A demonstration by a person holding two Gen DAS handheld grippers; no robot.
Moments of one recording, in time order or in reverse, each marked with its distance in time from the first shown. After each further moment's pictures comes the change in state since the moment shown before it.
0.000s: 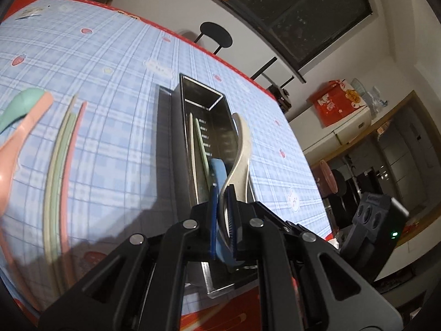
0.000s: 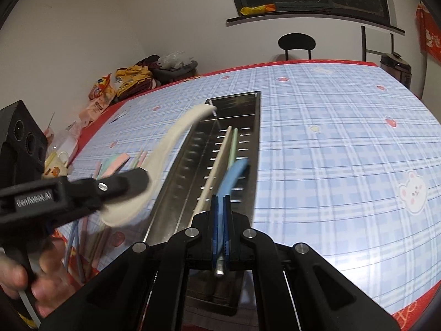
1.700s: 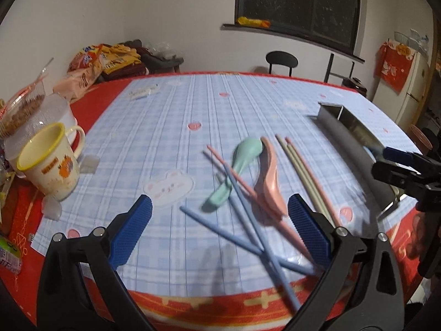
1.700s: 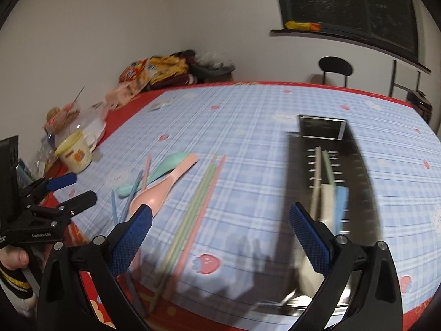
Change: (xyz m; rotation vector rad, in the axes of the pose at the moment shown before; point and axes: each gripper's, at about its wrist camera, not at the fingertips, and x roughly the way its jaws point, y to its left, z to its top) left arm -0.165 0.130 -0.005 0.350 -0.176 0.544; right arm 0.024 0.141 -0.001 -0.172 -0.018 0.035
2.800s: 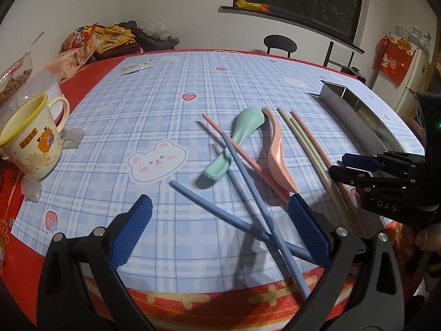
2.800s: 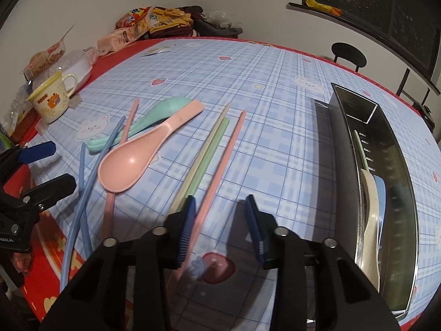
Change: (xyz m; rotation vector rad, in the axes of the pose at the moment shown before) left arm 0.024 -0.001 -0.021 -0.019 0.076 -0.027; right arm 0.068 0.026 -0.018 -0.131 0.191 -0.102
